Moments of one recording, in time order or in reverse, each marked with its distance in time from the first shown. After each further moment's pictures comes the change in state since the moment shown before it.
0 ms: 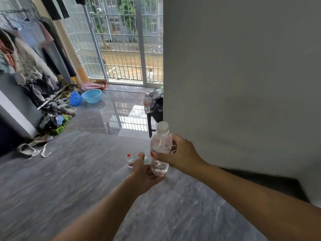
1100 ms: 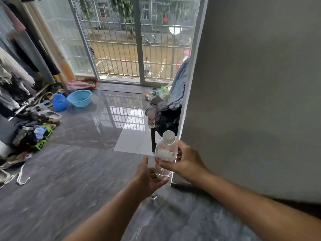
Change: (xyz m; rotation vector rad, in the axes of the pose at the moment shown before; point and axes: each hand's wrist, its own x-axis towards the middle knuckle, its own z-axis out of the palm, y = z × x) left_hand 0.273 0.272 -0.007 0.031 -0.007 -0.097; right_hand 0.345 0.058 0.086 -0.025 -0.001 0.134
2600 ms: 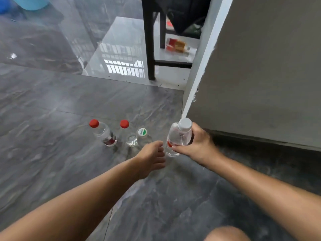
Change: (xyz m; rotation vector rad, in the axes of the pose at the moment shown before) left_hand 0.575 -0.229 -0.218 0.370 0.067 -0.095; right_hand 0.101 0.620 0.331 -0.045 -0.057 0.218
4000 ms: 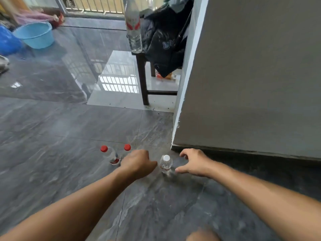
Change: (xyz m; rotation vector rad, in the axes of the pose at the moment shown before) left_hand -0.146 0.078 0.009 1.381 0.367 0.423; right_hand -0.042 -0.086 -0.093 -0.379 -0.359 0.255
